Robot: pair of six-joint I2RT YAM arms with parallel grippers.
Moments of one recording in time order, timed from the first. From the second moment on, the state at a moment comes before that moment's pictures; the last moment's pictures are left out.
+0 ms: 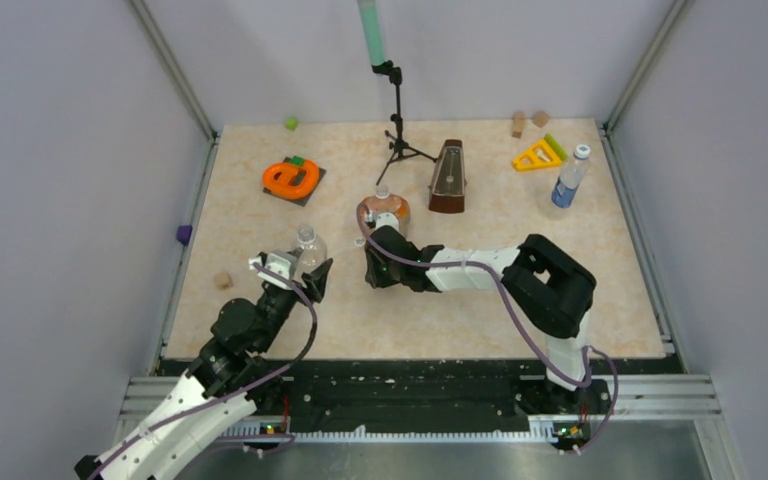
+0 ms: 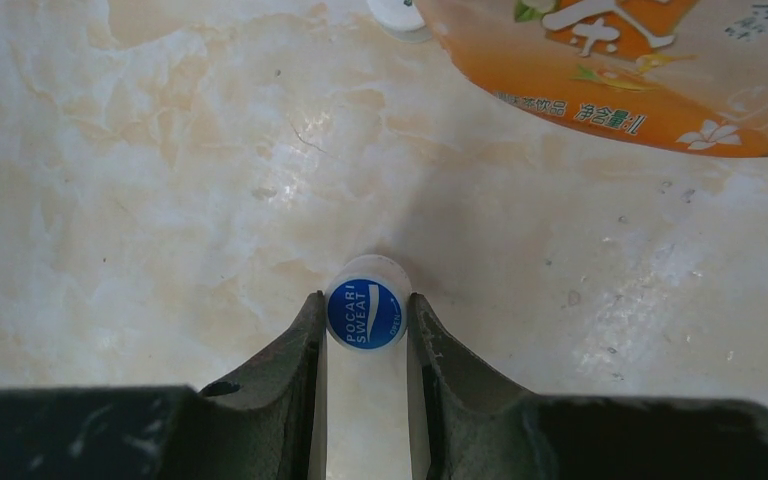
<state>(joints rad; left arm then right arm) -0.73 0.24 0.34 0.00 -0.27 0.05 0.97 1.90 1.15 -0.04 0.16 0.55</state>
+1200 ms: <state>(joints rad) -0.73 0.35 0.33 0.01 -0.03 0.05 1.02 1.29 0.67 0.20 0.22 0.68</state>
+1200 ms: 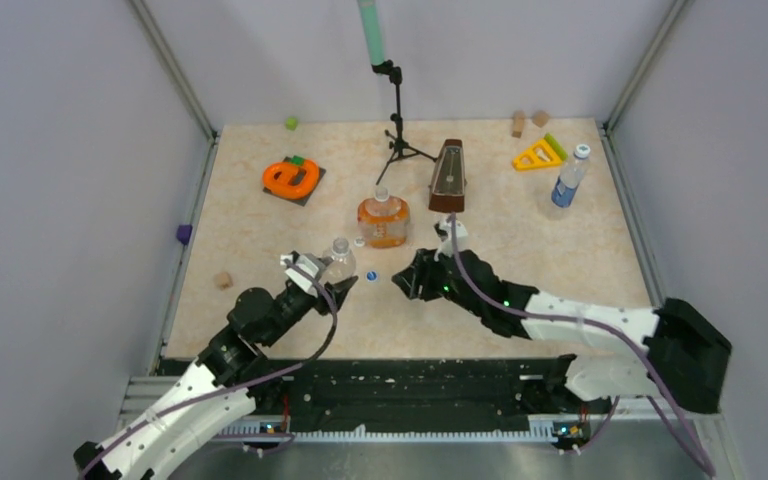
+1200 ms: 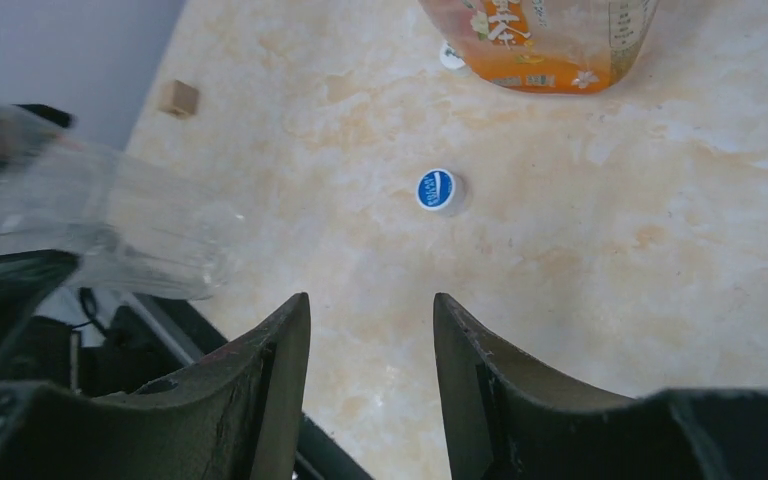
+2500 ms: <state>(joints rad) -0.73 0.95 0.50 0.02 0.61 0.03 1.03 0.88 0.42 0.41 0.05 0.73</state>
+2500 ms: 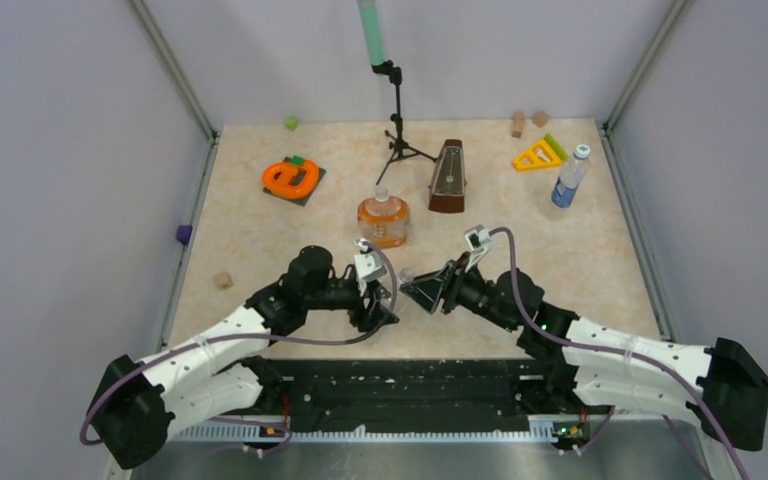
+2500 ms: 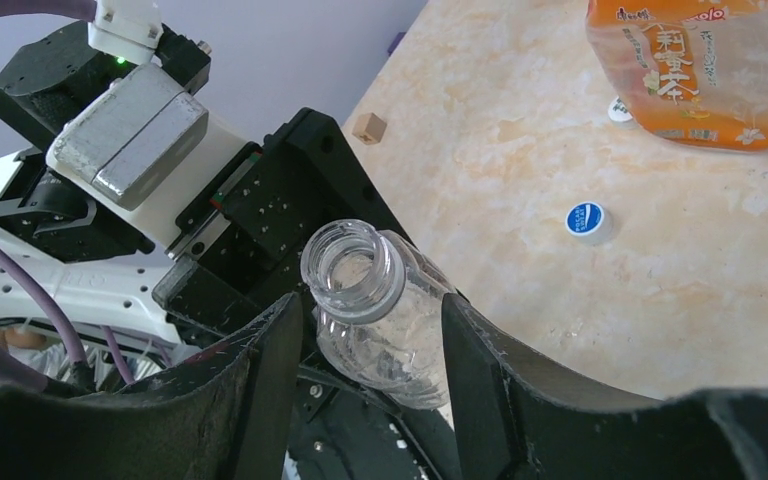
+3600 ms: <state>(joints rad) -0.74 0.99 0.55 -0.09 0.64 0.03 1.03 0.96 0.44 0.49 0.06 0.72</state>
